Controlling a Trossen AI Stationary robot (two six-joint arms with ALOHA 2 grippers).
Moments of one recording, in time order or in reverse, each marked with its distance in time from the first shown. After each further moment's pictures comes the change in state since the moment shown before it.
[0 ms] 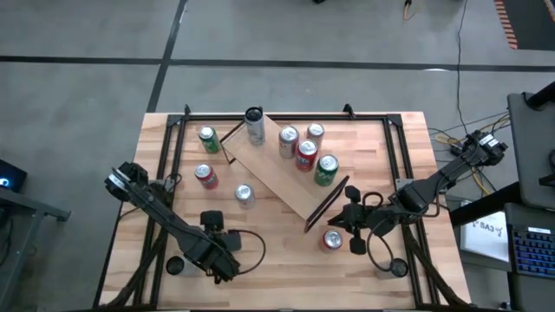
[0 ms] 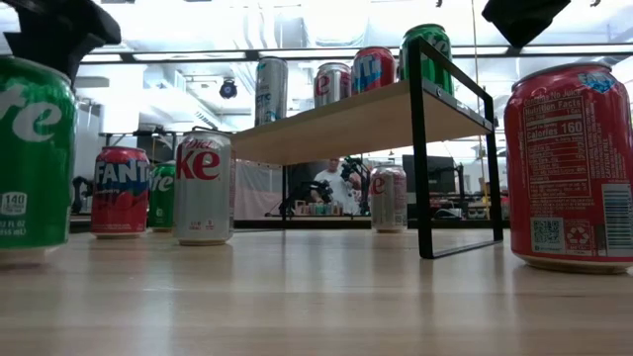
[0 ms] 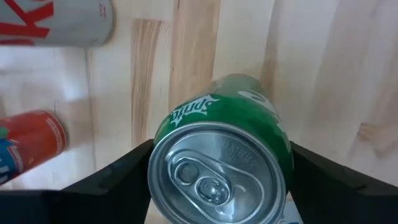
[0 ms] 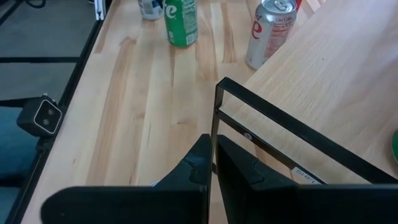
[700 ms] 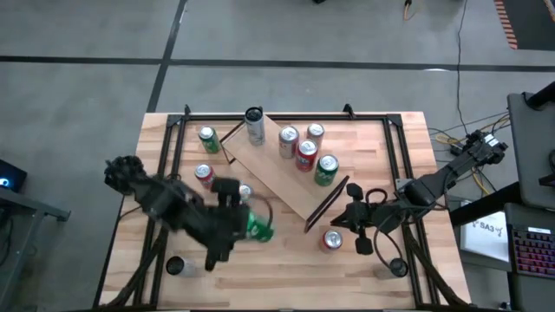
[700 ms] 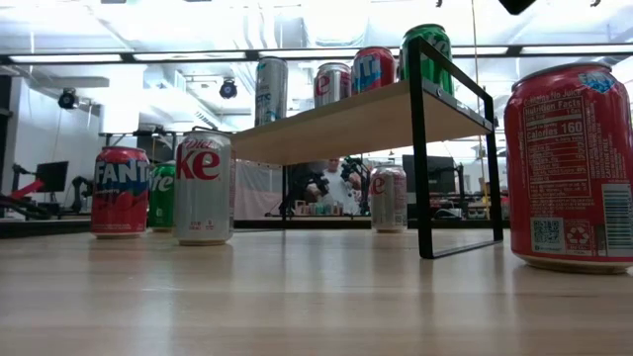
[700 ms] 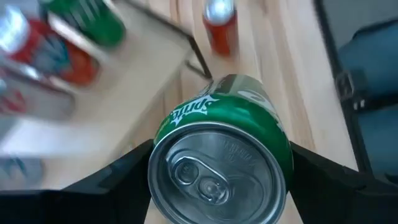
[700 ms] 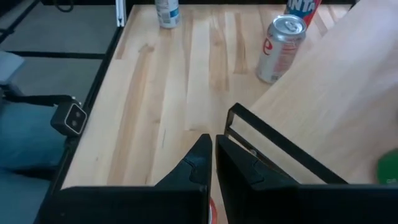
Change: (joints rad) left arm 0.123 -0.004 0.816 -0.209 -0.210 0.486; right arm 0.000 -0.007 0.142 -0.141 -0.056 -0.035
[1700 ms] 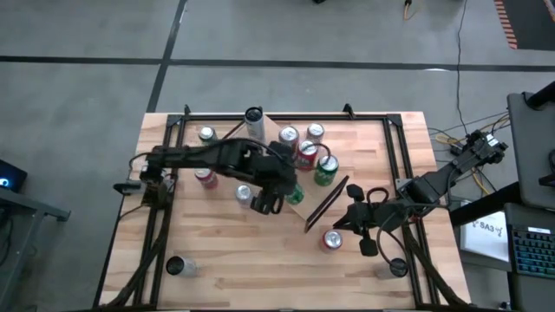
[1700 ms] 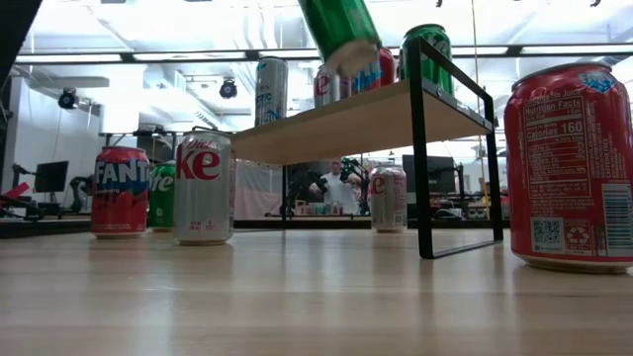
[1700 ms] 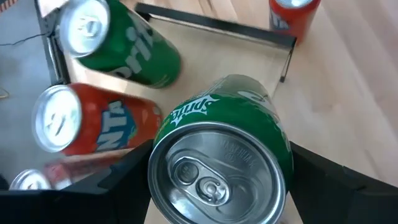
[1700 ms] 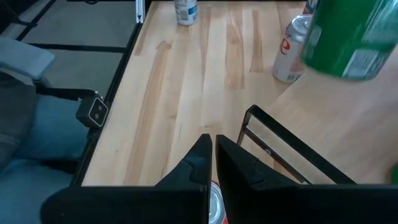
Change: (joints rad) left arm 0.420 0.184 0.052 0.163 0.211 0.667; right arm 0.000 0.000 0.061 -0.062 -0.071 -0.007
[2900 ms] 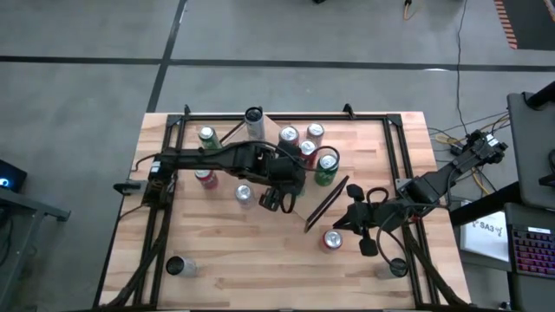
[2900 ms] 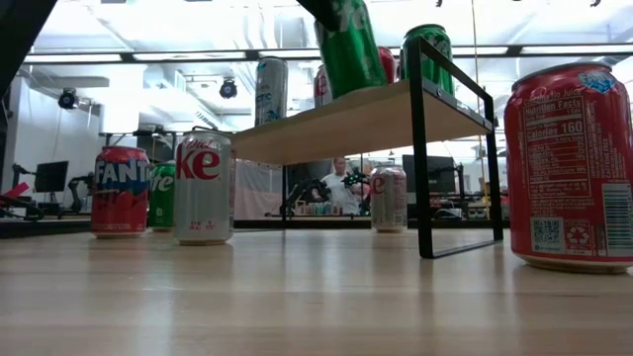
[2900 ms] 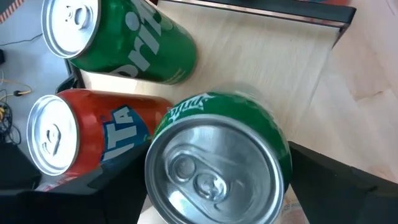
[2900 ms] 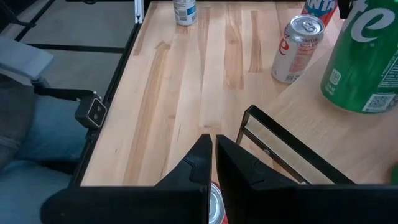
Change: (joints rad) left arm 0.021 0.074 0.000 0.037 -0.071 0.072; right arm 0.000 0.000 0.000 0.000 0.003 0.000
